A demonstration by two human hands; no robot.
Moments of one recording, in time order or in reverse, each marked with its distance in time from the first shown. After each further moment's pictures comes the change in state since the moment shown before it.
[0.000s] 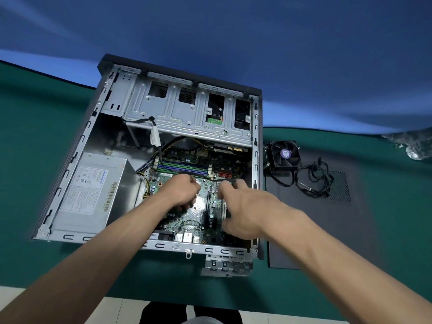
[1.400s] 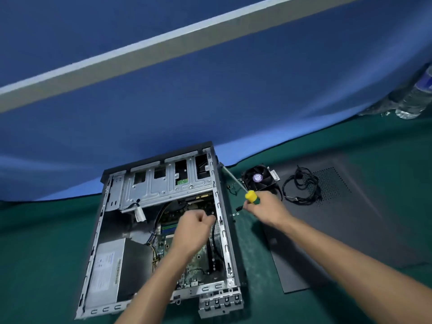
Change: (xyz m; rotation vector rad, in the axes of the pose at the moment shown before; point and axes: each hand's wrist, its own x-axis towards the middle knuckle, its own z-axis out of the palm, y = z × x) left_hand -0.088 0.112 0.045 0.136 0.355 0.314; right_hand 0.058 0.160 0.058 1.070 0.606 0.006
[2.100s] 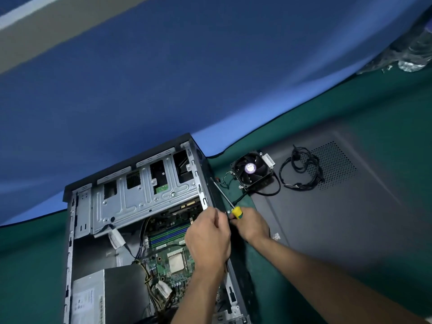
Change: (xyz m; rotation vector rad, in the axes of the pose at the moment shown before) left_hand 0.030 0.011 0.065 0.258 0.340 0.204; right_hand 0.039 0.037 0.088 0.086 0.020 0.318
